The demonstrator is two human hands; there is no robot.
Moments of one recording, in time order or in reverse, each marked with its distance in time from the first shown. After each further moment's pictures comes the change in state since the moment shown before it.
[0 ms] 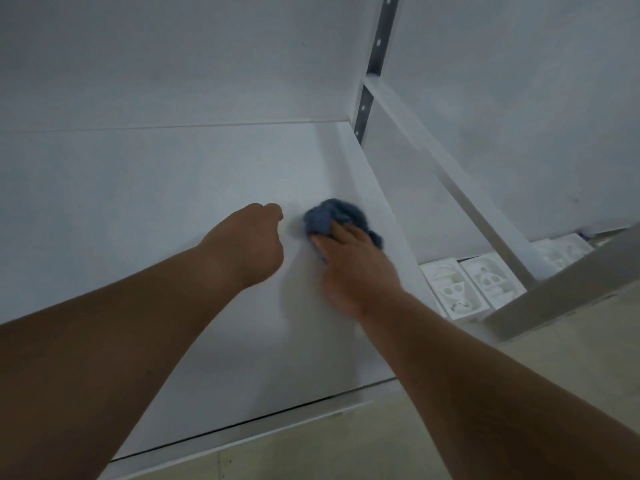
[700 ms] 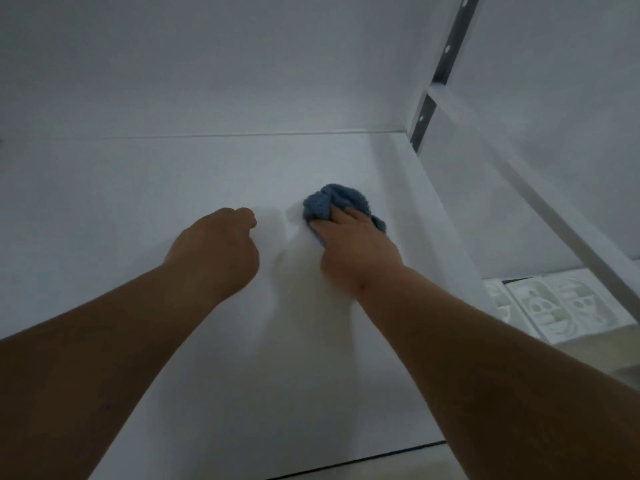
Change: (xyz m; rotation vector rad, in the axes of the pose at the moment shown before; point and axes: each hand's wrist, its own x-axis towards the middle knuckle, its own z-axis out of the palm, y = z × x) left_hand -0.005 -0.082 -0.027 0.111 0.095 -0.269; right_hand 0.075 -0.059 0.007 0.019 -0.072 -0.096
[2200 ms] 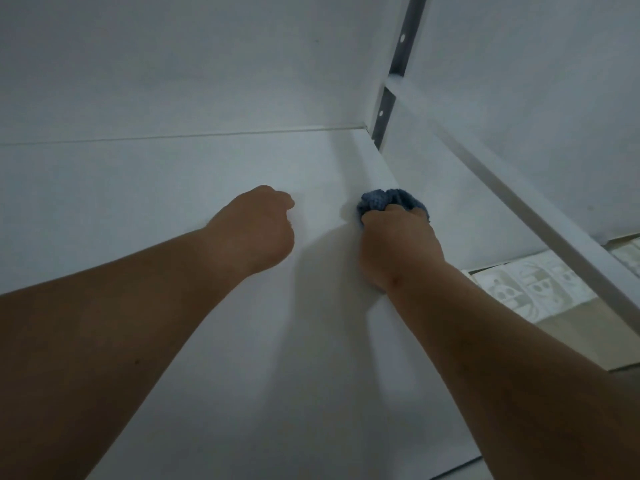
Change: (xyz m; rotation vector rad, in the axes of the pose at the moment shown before) left_hand 0.063 0.075 0.026 -0.099 -0.107 0.262; right_hand 0.003 0.065 -0.030 -0.151 -0.021 0.470
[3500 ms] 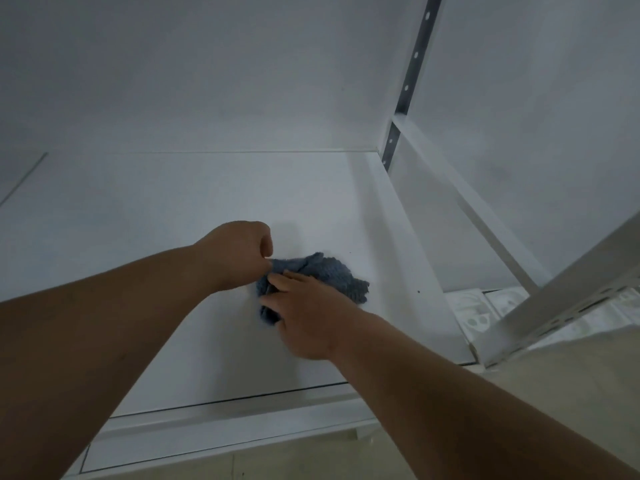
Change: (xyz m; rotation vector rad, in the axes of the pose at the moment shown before) left_hand -0.138 0.002 -0.051 -0.013 -0.115 -0.136; right_hand -0.145 -0.047 0.029 -0.059 -0.190 -0.810
